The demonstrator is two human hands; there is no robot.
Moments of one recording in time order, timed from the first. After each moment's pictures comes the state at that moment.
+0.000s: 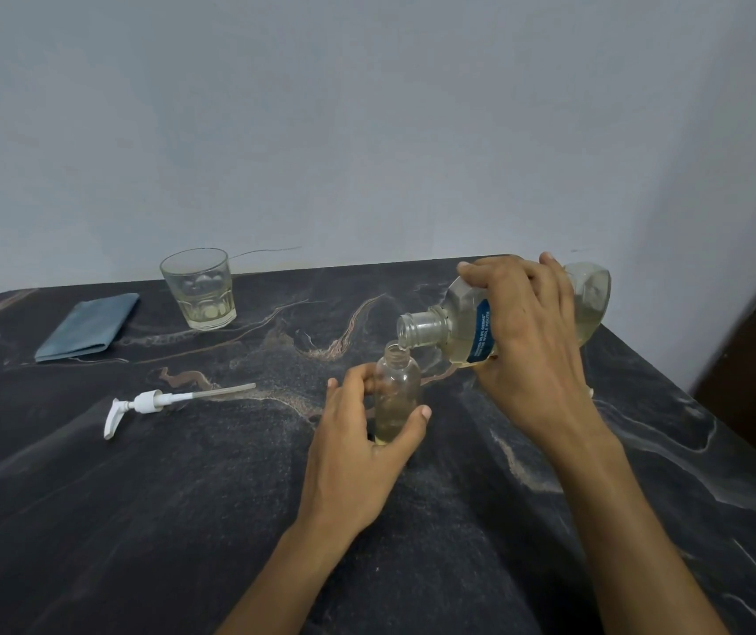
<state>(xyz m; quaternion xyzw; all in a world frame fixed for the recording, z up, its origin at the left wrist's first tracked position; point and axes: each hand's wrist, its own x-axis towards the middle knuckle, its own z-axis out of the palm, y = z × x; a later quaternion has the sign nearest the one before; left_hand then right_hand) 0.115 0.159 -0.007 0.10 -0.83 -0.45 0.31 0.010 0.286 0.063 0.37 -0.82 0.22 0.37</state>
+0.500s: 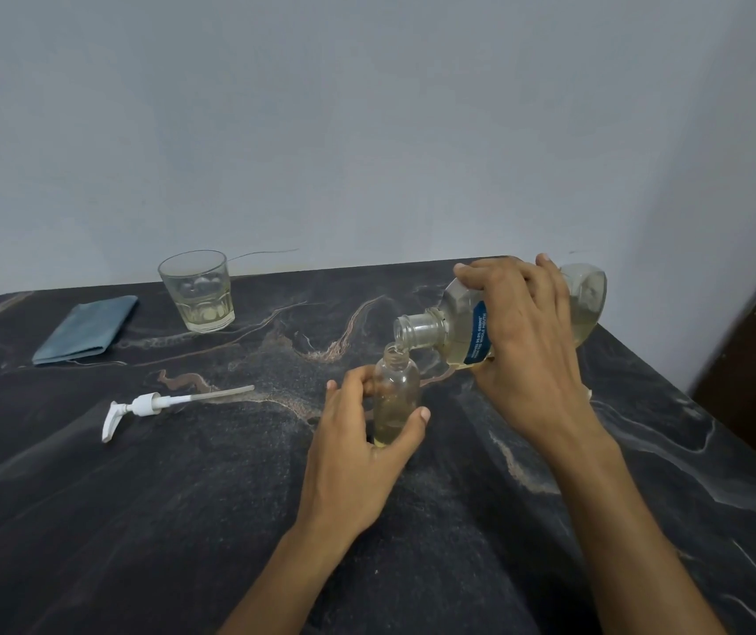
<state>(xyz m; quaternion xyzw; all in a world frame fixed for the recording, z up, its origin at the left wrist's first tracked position) 0.114 0.158 -0.007 0.10 -0.84 -0.44 0.31 0.009 0.285 0.062 0.38 -0.82 0.22 0.38</state>
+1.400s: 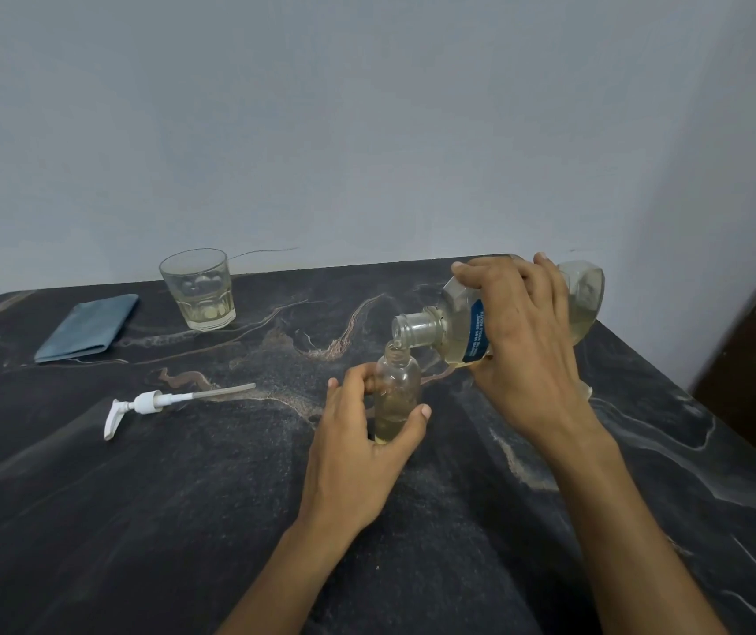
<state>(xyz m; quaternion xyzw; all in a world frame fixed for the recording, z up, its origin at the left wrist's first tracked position) 0.115 0.161 -0.003 0.11 -0.83 -0.46 0.30 0.009 0.284 0.061 0.38 -0.82 0.22 0.38</state>
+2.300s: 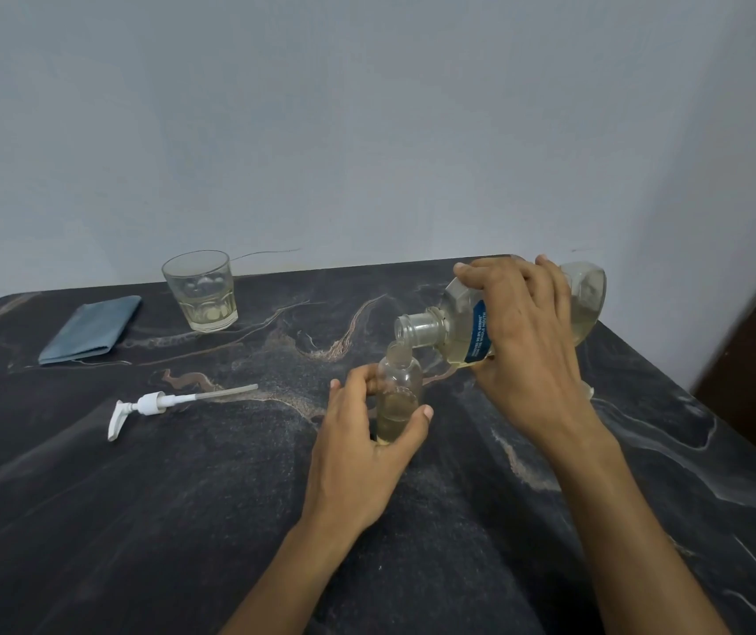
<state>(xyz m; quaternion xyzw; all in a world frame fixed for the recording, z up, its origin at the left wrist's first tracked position) 0.115 0.160 -0.004 0.11 -0.83 -0.46 0.30 0.010 0.284 0.061 0.38 -0.82 0.22 0.38</state>
